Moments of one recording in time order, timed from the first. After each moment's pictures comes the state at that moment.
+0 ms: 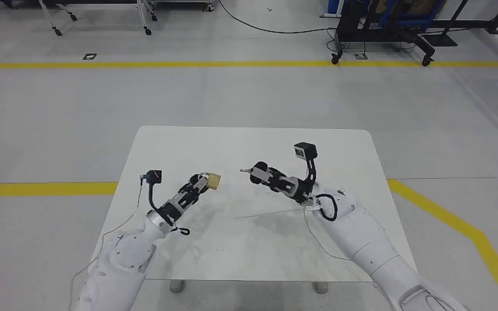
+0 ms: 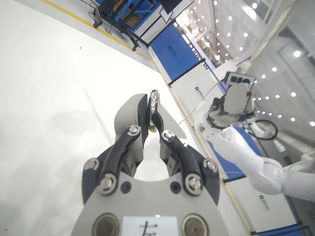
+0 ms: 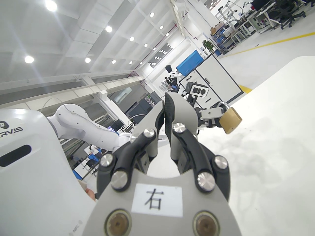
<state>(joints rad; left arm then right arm) 1.49 -1.12 -1.33 -1.54 0.13 -0.47 -0.35 -1.06 -1.26 0.93 -1.12 0.36 -1.01 0.68</state>
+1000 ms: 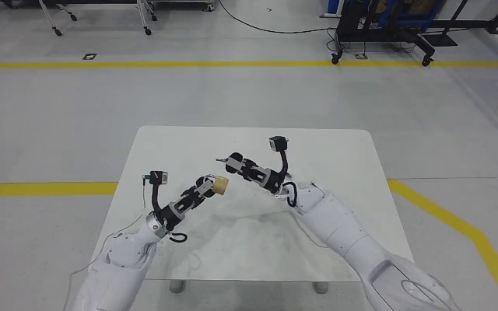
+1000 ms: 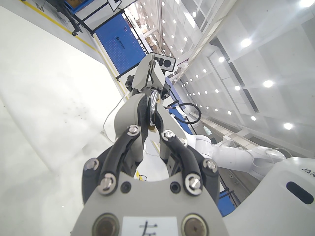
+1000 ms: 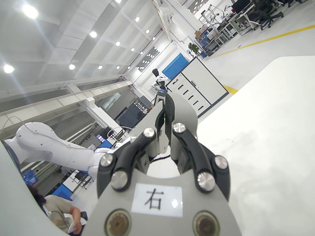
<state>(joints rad) 1.48 -1.12 -1.31 -1.52 -0.24 -0.63 -0.61 -0.87 -1.42 0.76 -0.83 0.18 -1.01 0.41</state>
